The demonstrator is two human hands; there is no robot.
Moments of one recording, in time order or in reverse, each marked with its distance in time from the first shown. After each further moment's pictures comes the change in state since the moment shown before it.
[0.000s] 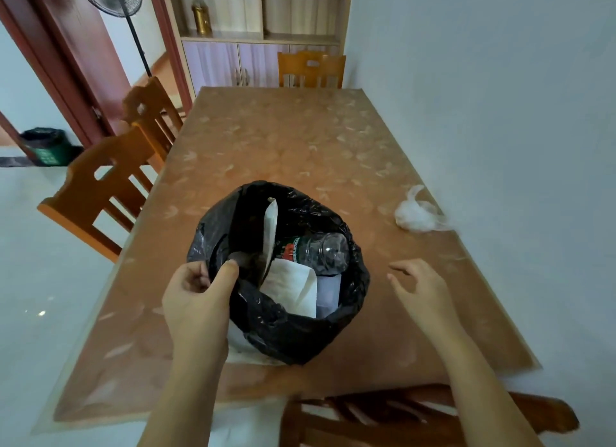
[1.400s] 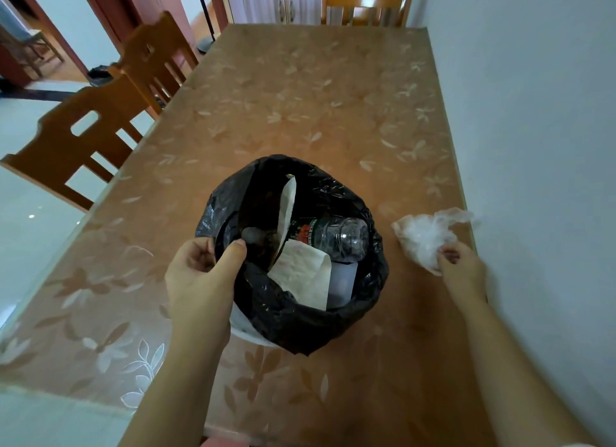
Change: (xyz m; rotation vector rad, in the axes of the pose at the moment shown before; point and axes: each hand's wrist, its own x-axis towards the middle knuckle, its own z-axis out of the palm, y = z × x) left_hand -0.002 -0.045 0.214 0.086 0.190 -0.059; right_hand 0.221 0.236 0.012 0.234 -0.017 0.297
